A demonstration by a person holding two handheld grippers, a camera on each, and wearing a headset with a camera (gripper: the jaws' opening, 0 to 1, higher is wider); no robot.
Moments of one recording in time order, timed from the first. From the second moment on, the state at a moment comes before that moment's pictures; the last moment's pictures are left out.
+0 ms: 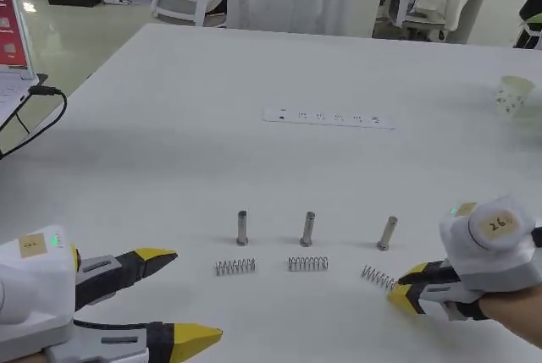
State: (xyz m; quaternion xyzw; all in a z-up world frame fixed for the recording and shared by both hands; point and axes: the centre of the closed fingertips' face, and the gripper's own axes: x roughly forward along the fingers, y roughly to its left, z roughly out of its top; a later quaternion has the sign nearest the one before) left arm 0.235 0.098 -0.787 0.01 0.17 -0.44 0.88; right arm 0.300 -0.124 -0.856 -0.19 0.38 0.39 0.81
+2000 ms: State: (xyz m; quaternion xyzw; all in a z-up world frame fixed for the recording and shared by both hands) left arm 0.232 0.048 -0.780 0.07 0.19 -0.56 0.81; right arm 0.253 -0.054 -0.816 -0.25 0.37 0.51 0.73
